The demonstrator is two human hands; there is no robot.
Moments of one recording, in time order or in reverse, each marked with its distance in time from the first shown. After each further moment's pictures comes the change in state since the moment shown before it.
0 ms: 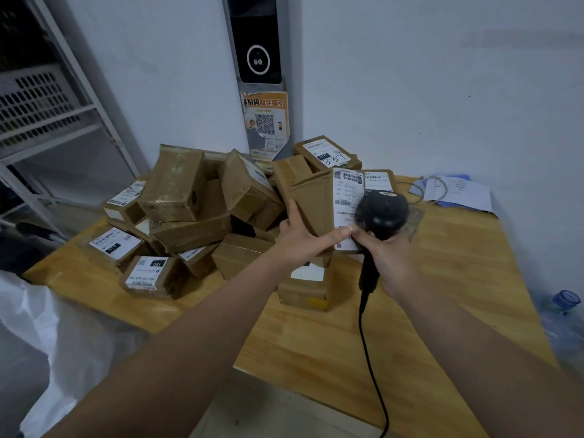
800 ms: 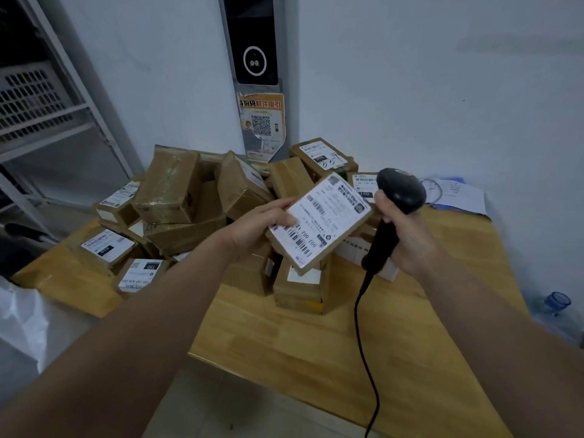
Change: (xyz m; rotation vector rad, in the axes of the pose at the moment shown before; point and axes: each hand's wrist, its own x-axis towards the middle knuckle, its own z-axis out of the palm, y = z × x) left_hand 0.017 -0.008 -0.069 -0.285 -0.355 0.128; right_hand 0.012 -0.050 -0.016 0.221 -0.230 0.064
